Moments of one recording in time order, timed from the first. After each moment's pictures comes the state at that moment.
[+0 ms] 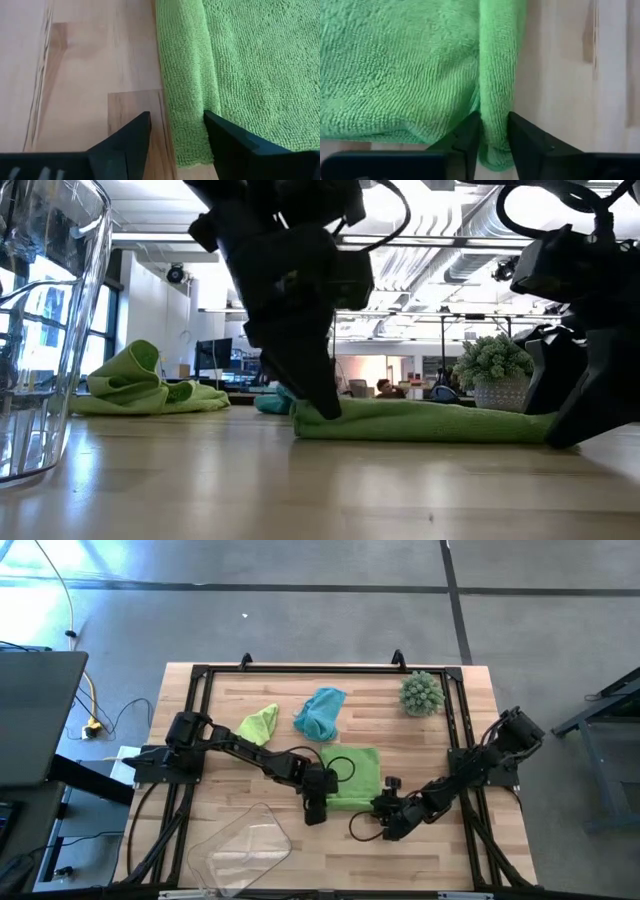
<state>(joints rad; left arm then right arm) -0.09 2.01 1.26 -0.30 0.11 -0.33 0.63 1.69 0.63 -0.04 0.44 0.60</state>
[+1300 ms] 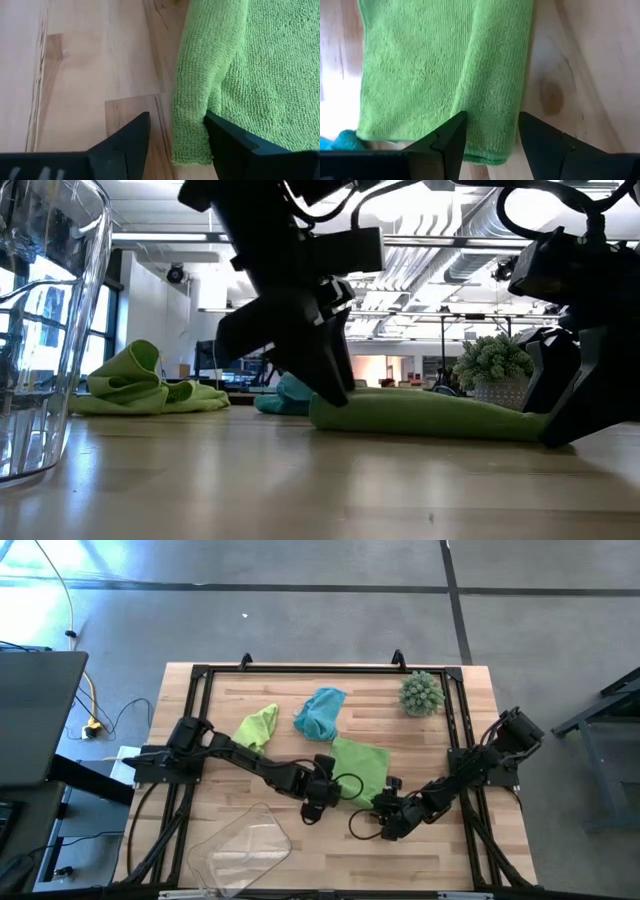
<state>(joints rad) -0.16 2.04 1.37 -0.44 -0.35 0.15 0.63 1.70 0.62 -0.02 0.46 0.66</state>
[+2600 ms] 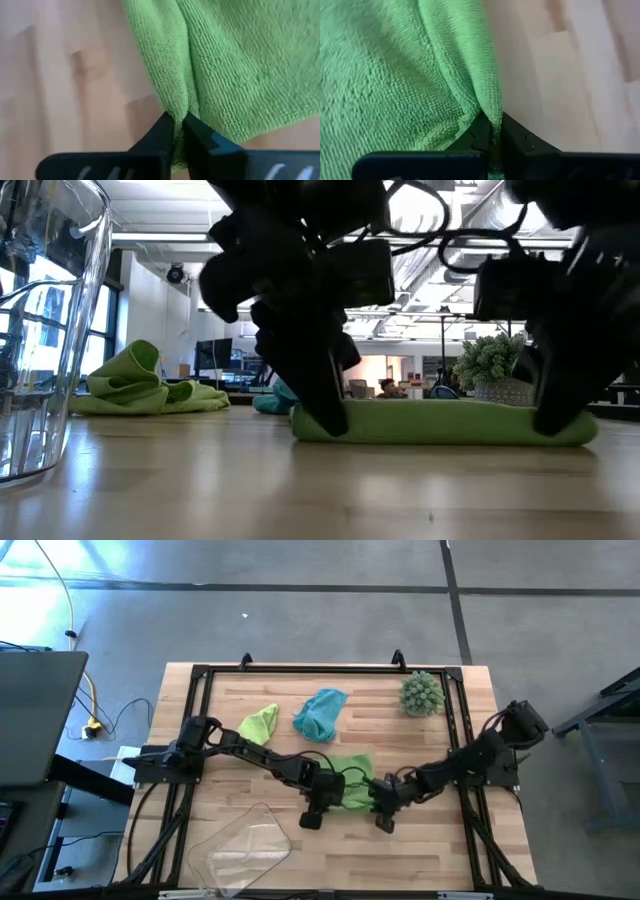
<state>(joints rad) -0.11 2.12 1.37 -0.41 0.23 -0.01 0.45 1.58 0.62 -0.06 0.02 0.79</state>
